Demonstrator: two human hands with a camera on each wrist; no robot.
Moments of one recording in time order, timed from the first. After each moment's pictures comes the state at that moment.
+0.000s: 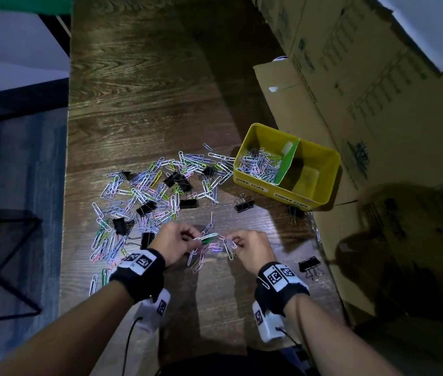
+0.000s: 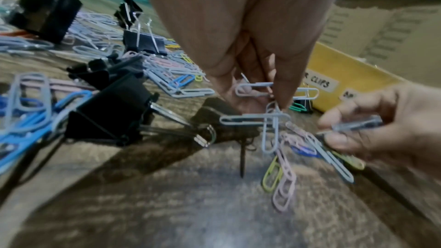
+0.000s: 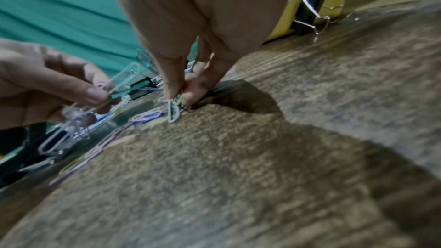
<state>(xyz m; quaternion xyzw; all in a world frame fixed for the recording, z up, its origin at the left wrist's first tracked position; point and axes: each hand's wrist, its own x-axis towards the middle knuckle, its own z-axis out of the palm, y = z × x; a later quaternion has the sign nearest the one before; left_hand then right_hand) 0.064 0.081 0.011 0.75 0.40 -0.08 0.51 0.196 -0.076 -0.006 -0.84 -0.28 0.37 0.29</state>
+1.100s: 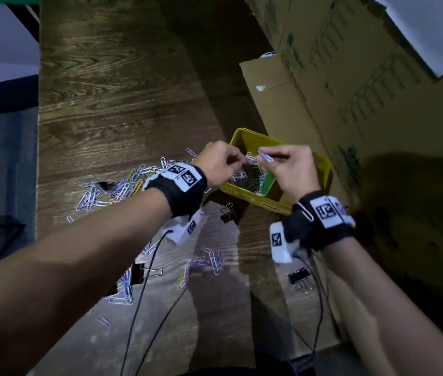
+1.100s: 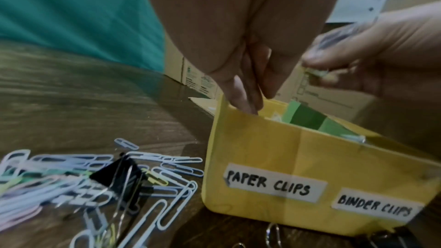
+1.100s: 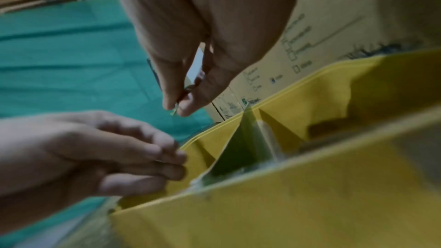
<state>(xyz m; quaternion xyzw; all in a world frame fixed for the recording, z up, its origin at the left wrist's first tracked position) 0.253 0.119 0.084 0.89 0.22 -0.05 0.39 0.341 -0.023 0.100 -0.80 -0.18 0.24 0.52</state>
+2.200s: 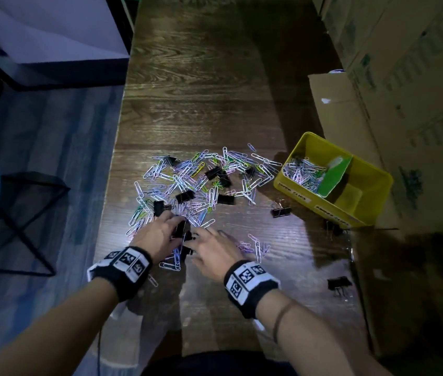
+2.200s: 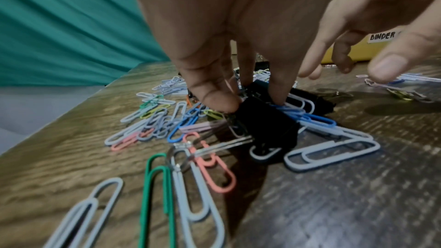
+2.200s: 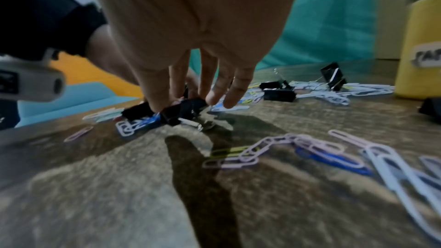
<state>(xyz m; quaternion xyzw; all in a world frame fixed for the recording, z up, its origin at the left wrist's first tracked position) -0.028 0.129 0.007 0.88 0.37 -0.17 0.23 0.106 0.010 0.022 -0.67 -0.68 0.30 0.03</state>
